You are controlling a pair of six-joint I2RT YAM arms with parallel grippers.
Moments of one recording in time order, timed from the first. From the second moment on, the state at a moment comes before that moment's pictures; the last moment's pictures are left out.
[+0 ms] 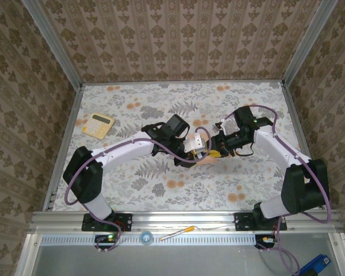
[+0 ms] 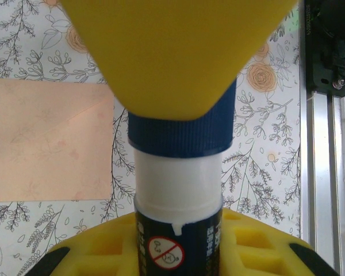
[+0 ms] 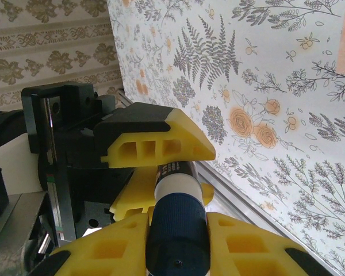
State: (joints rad) left arm -0.91 1.66 1.27 -0.65 0.52 0.40; right arm 0.20 1.45 1.05 -0.92 -1.03 0.38
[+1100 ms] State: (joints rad) left arm -0.91 1.66 1.26 -0.64 0.50 0.37; right arm 0.22 1.45 0.97 -0.74 -1.08 0.48
